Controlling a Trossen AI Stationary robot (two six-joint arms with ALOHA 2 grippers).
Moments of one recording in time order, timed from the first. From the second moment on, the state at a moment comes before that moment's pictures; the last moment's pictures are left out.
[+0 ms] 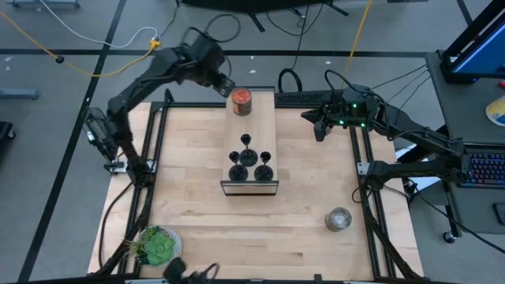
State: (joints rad) left arm 0.63 1.75 2.08 -1.21 -0.11 -0.20; right arm -0.44 1.01 1.13 -0.53 -0.11 0.25
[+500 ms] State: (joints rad) left arm 0.62 1.45 1.81 -1.25 -0.08 -0.10; right arm -0.44 1.01 1.13 -0.55 -0.11 0.25
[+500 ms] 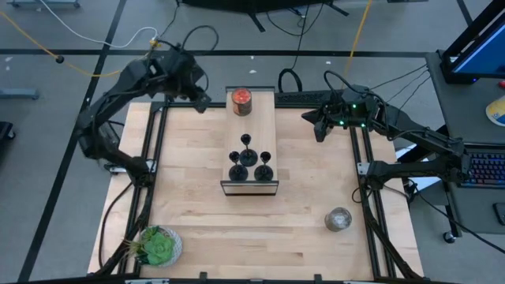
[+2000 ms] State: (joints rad) left arm -0.14 0.63 0.69 -0.44 -0.45 -0.50; right arm -0.77 1.18 1.13 -0.88 0.08 0.29
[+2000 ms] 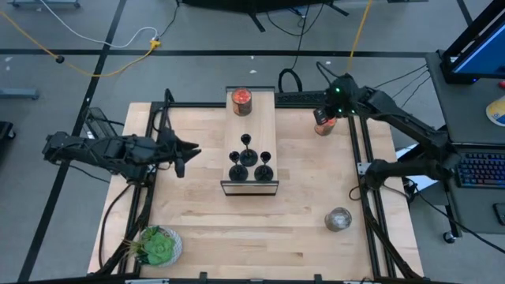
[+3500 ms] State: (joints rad) left arm -0.14 0.63 0.69 -0.50 -0.45 -0.56; right arm -1.05 1.52 1.06 -0.89 0.07 0.52
